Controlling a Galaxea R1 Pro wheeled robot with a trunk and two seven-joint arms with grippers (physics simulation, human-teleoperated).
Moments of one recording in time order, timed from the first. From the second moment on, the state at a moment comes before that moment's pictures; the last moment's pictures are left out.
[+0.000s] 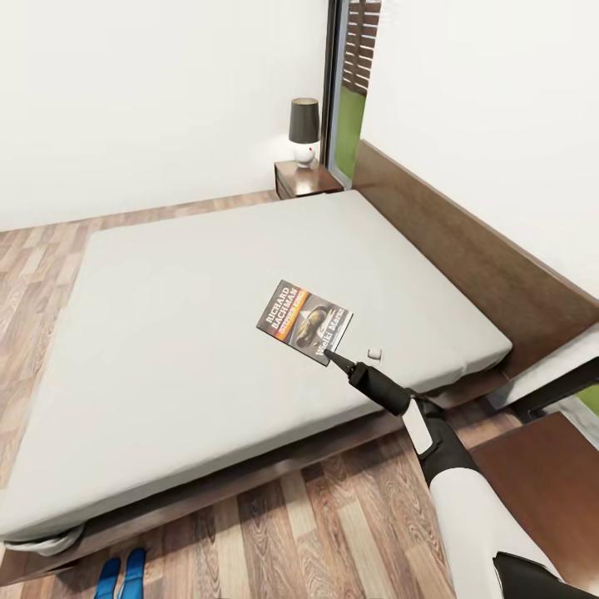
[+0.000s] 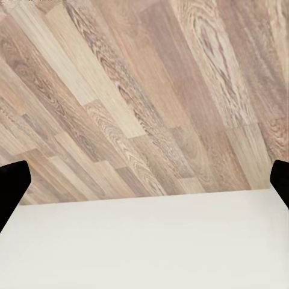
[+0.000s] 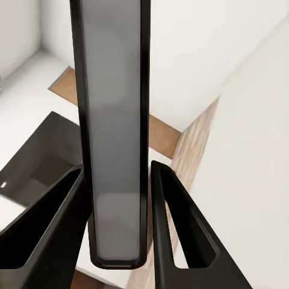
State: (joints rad) left arm -0.09 0.23 -0.57 -0.02 0.49 -0.11 0.19; right arm -0.79 0.09 -0.26 -0.74 -0.34 0.36 1.19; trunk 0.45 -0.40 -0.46
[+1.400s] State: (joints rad) left arm -0.08 0.23 -0.57 -0.02 0.49 -0.11 0.19; right arm -0.79 0.12 -0.26 -0.74 -0.33 0.37 1.18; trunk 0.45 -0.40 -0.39
